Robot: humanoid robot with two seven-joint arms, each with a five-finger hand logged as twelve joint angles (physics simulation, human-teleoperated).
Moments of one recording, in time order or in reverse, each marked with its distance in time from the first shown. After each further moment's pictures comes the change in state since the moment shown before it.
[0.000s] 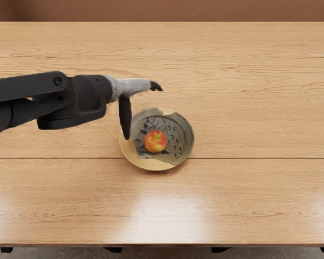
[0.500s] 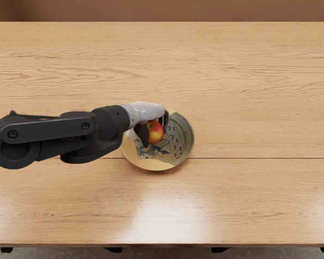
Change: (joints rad) left arm 0.121 -0.113 0.051 -0.009 0.222 0.070 0.000; right arm 0.000 0.000 0.000 0.000 0.000 0.000 0.000
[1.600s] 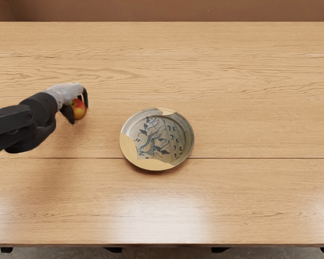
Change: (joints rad) left arm 0.148 0.246 -0.062 0.171 0.162 0.061 0.000; right arm 0.000 0.000 0.000 0.000 0.000 0.000 0.000
